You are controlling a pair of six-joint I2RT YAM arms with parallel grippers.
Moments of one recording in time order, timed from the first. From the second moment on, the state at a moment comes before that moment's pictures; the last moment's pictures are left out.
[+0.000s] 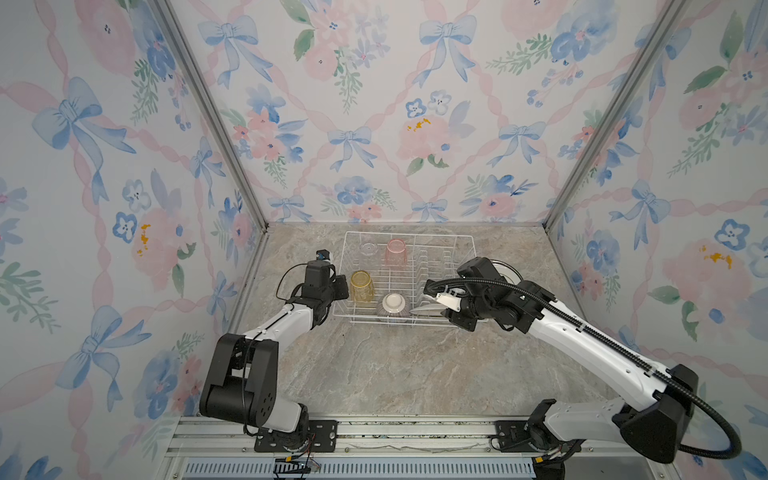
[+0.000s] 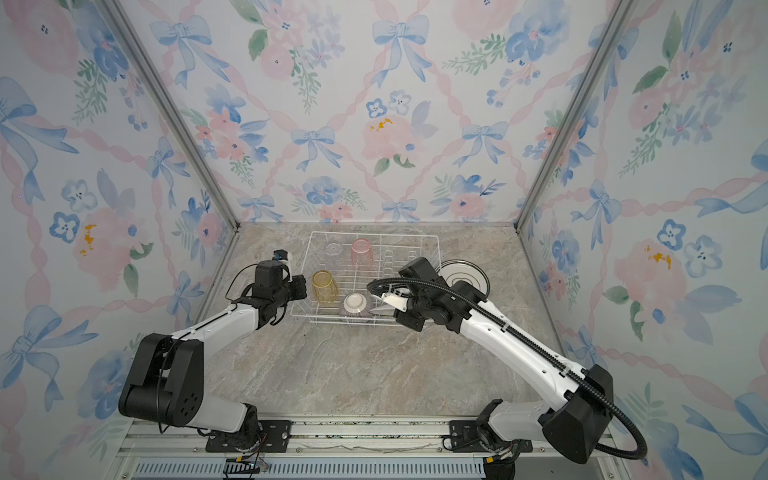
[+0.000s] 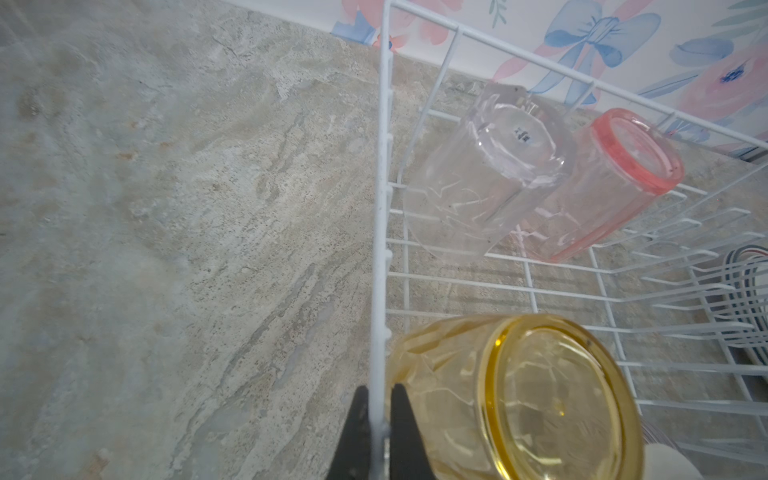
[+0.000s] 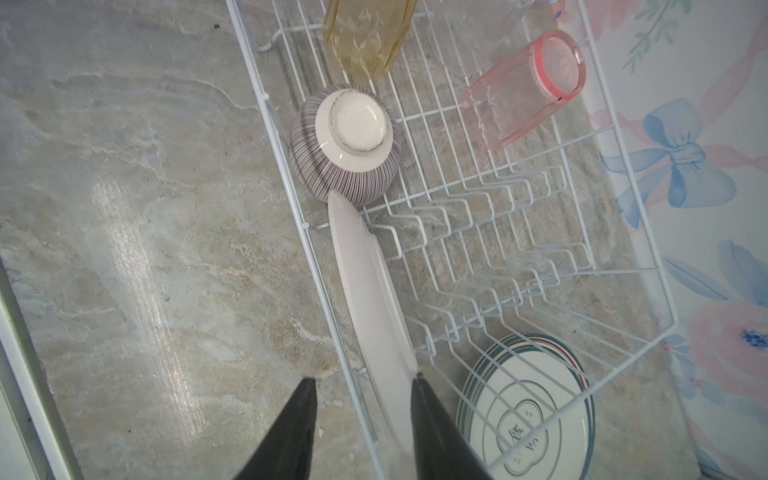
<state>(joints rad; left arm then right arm) -0.18 1.47 0.77 0.05 0.04 -0.31 0.75 1.33 1.24 -0.88 0.04 -0.57</state>
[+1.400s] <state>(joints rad) -0.18 1.49 0.77 0.10 0.05 -0.31 0.76 1.56 1.31 -0.91 0.18 -0.64</state>
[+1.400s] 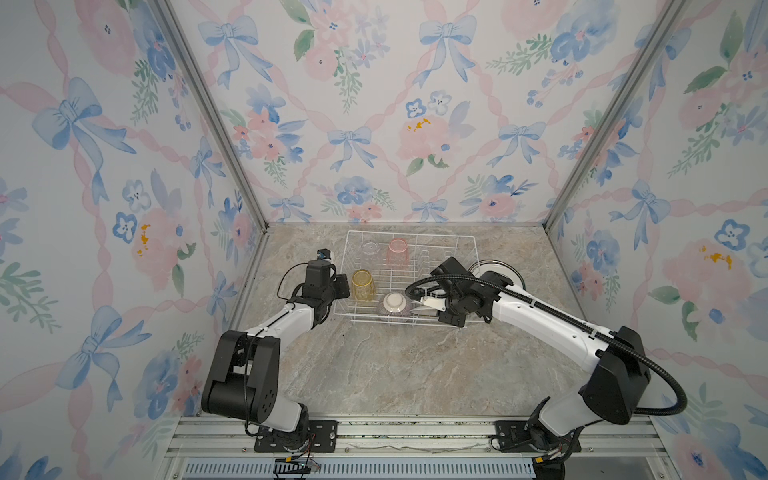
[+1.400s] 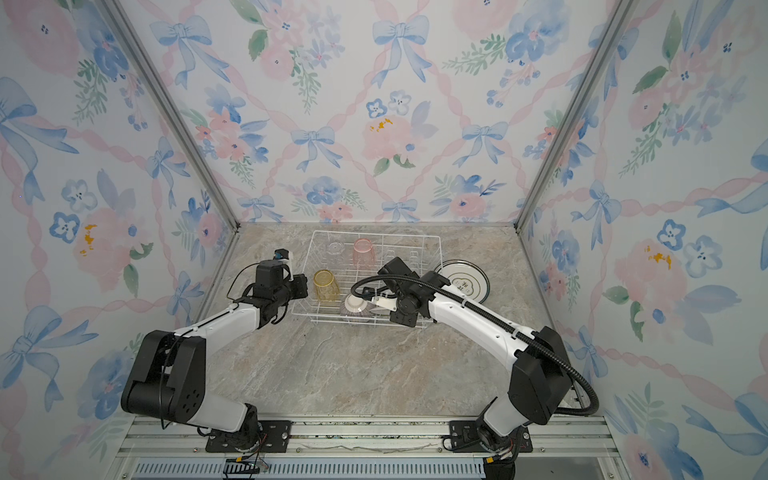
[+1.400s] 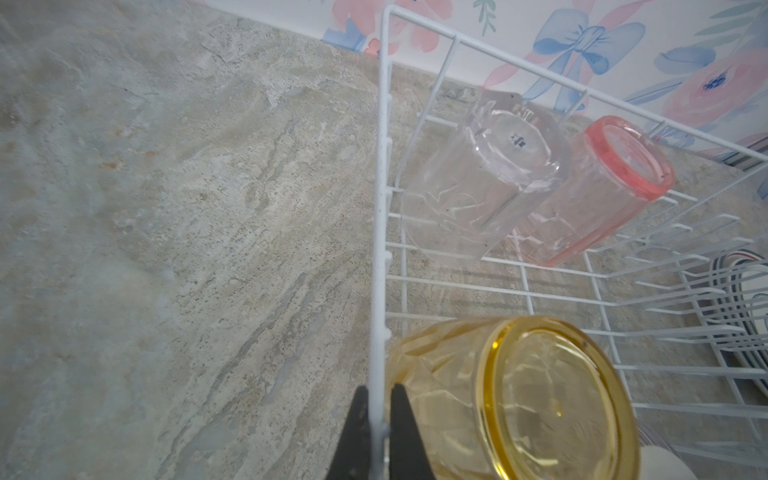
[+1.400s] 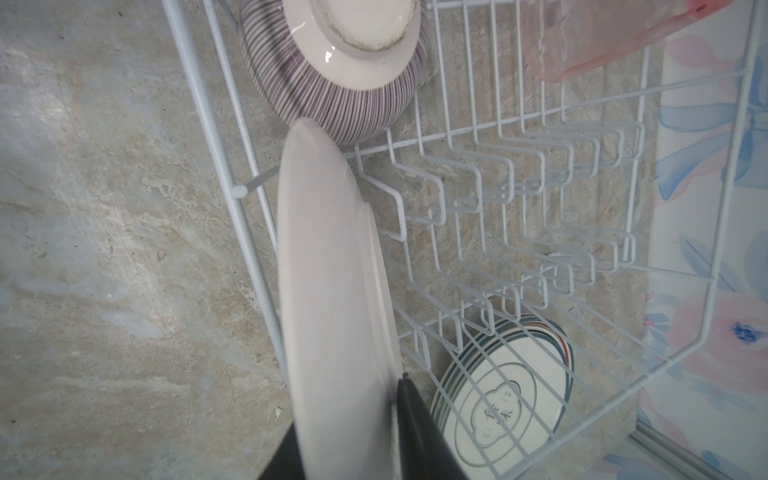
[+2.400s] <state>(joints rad) -0.18 1.49 0.77 0.10 0.09 -0.28 0.78 1.57 1.33 -0.85 0.33 -0.71</state>
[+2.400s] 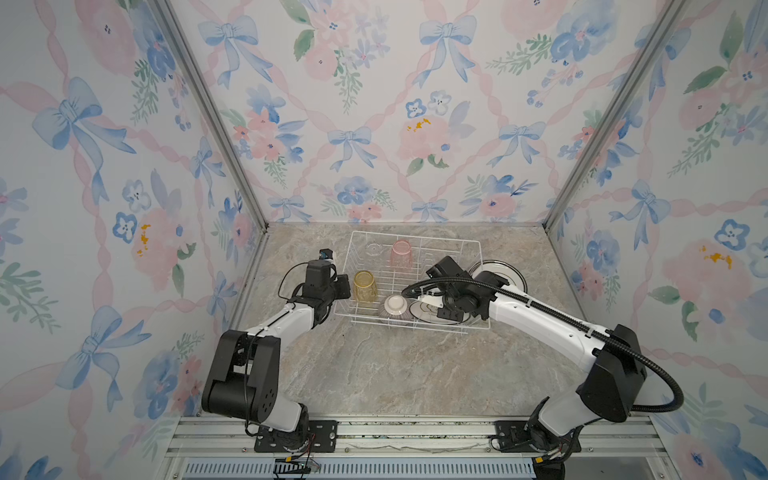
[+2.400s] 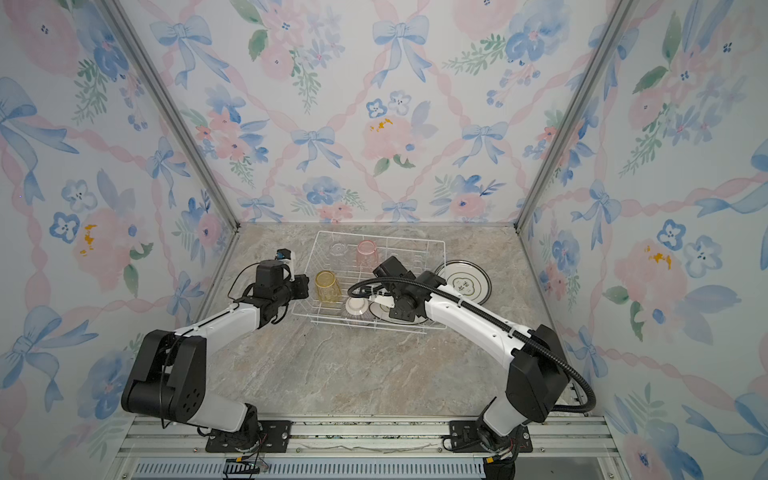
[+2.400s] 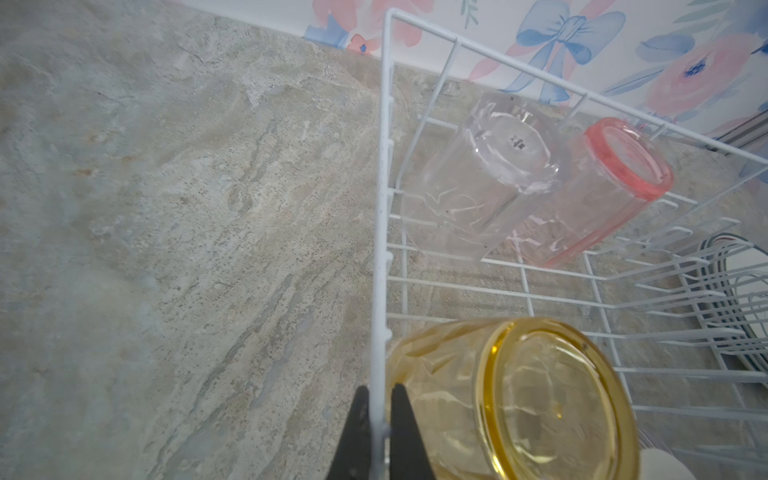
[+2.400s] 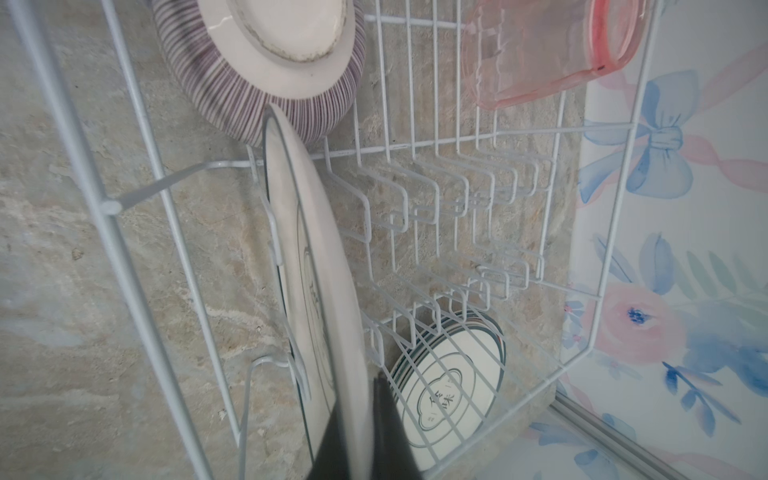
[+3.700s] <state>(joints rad) -0.18 1.49 0.76 0.11 0.09 -0.29 0.02 1.16 1.23 -0.55 -0.21 0.01</state>
